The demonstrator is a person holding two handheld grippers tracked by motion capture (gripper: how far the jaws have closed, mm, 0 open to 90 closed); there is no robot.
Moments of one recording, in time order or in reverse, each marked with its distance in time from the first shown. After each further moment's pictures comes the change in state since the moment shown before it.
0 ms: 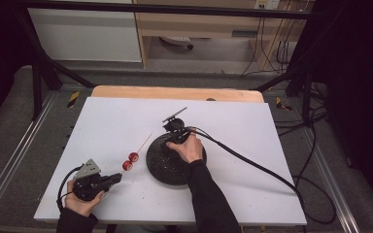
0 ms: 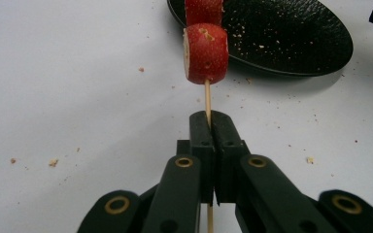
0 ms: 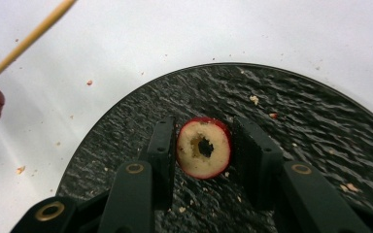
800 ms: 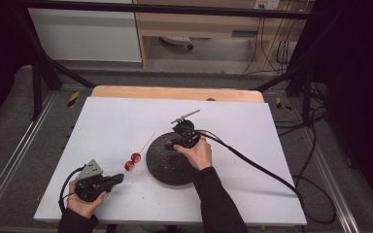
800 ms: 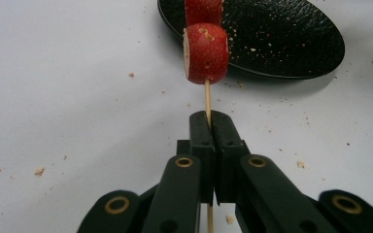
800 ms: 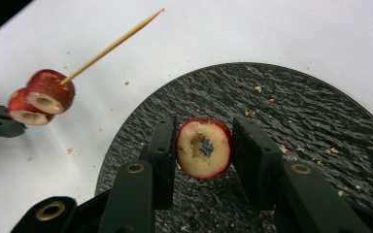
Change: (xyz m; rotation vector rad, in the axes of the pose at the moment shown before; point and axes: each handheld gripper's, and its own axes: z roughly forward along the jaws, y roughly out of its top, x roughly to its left) left arm -0.007 0.002 0.003 -0.008 -0.005 0.012; right arm 0.007 -0.023 -0.040 -0.122 0.055 0.014
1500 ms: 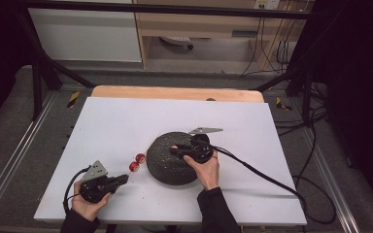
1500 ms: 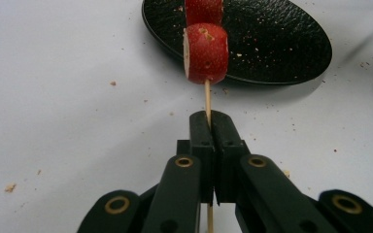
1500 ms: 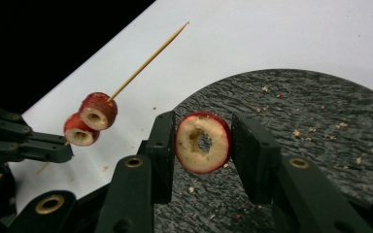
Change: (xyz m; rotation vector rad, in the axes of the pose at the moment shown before) left arm -0.012 0.003 0.006 -0.010 -0.013 0.016; right arm 0.000 -0.056 -0.020 -0.310 0.094 0.111
